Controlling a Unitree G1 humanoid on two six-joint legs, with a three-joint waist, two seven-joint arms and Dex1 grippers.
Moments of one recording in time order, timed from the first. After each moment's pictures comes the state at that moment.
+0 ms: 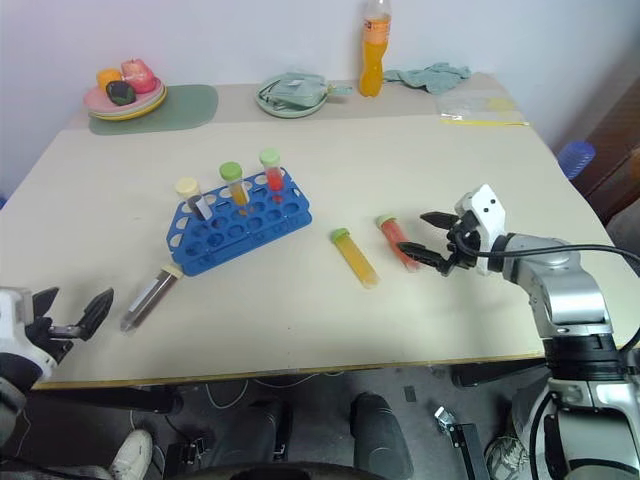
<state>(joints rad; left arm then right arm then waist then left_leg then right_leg) 0.46 0.44 0.66 -0.59 -0.53 0.53 -0.33 -0.41 -0.76 -0.08 0.09 0.36 0.48 0.99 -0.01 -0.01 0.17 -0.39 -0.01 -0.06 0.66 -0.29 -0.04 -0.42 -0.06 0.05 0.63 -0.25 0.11</state>
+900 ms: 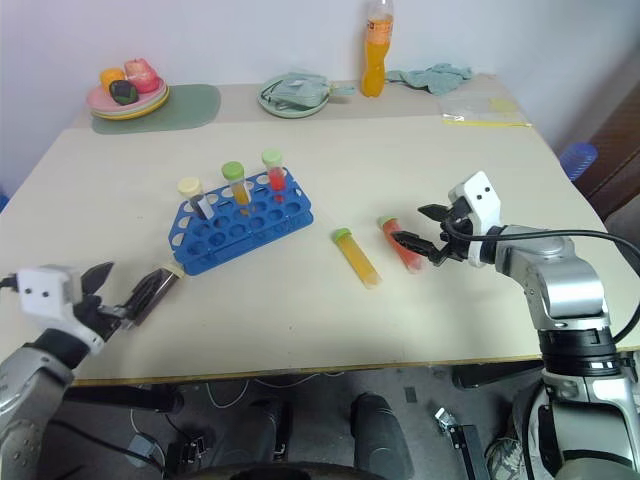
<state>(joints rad) 0.27 0.45 0.45 -0.62 -0.54 0.53 -0.37 -0.41 -0.75 -0.11 -0.09 0.40 0.72 0.85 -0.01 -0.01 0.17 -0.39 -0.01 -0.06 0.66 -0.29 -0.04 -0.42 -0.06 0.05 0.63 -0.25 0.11</state>
